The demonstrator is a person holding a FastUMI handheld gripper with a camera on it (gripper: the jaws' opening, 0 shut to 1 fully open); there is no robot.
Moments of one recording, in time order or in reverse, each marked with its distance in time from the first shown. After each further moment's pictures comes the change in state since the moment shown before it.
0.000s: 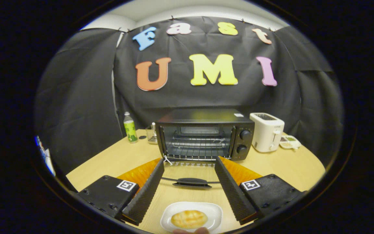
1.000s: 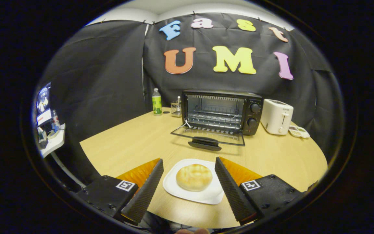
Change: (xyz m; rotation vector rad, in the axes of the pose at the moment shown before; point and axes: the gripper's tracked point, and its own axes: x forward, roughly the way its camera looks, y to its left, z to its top) arm -0.077 -0.006 -0.135 -0.074 0.186 0.177
